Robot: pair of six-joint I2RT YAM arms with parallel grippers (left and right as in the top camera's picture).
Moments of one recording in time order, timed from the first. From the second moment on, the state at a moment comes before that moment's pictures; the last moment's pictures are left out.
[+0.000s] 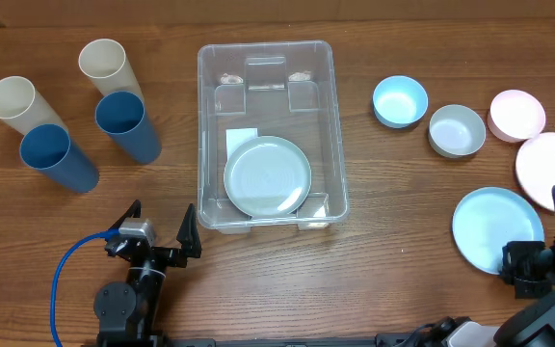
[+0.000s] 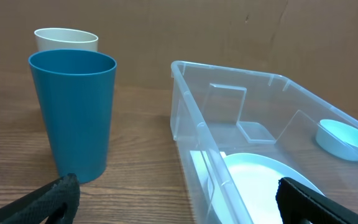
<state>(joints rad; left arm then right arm) 0.02 0.01 0.01 -0.06 0.16 -0.19 -0.90 1.51 0.74 -0.79 -0.06 0.67</state>
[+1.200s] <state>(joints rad) 0.02 0.01 0.01 -0.06 0.16 -0.19 0.52 1.68 1.26 -0.77 -0.12 0.64</state>
